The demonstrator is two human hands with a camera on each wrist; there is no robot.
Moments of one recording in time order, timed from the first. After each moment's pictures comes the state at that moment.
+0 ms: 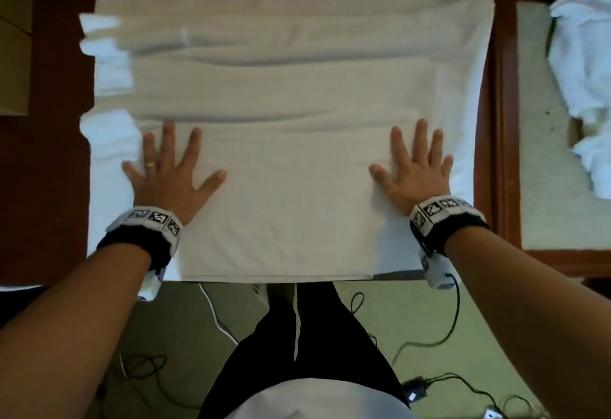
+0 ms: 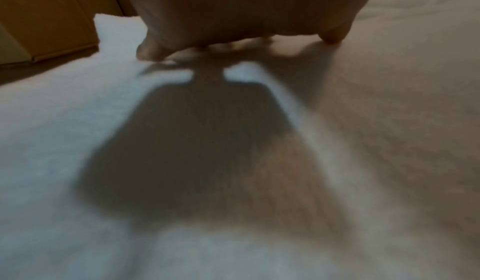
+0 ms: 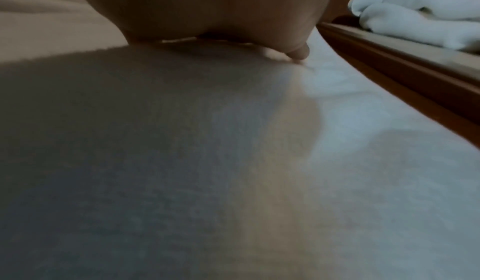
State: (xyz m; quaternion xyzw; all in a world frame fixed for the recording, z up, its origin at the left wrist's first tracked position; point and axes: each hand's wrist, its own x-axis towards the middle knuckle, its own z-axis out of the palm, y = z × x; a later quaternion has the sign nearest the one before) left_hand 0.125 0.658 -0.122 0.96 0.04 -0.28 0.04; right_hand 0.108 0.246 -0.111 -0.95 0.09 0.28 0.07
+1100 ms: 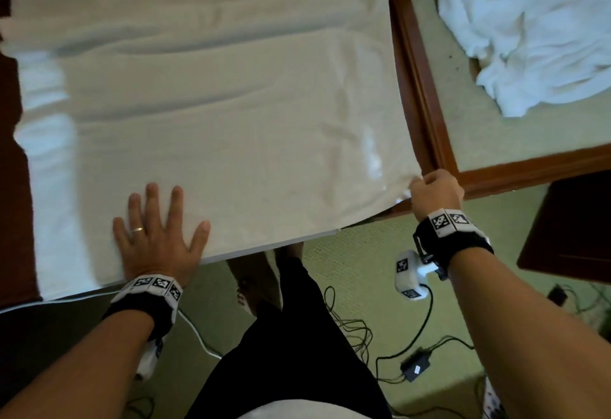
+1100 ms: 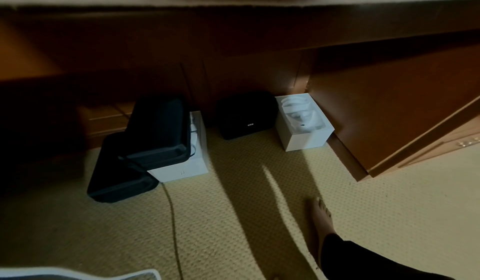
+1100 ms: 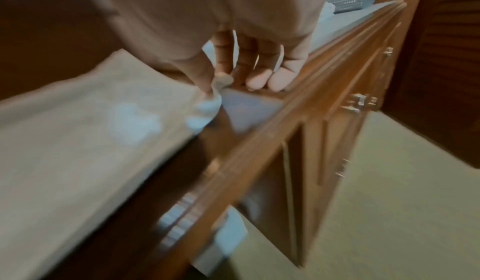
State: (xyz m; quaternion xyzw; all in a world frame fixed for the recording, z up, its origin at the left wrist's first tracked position) left_hand -0.019 0.638 -0.148 0.99 -0.04 -0.15 0.05; right_hand -0.041 0.206 -0.064 -0.84 0.49 0.07 0.20
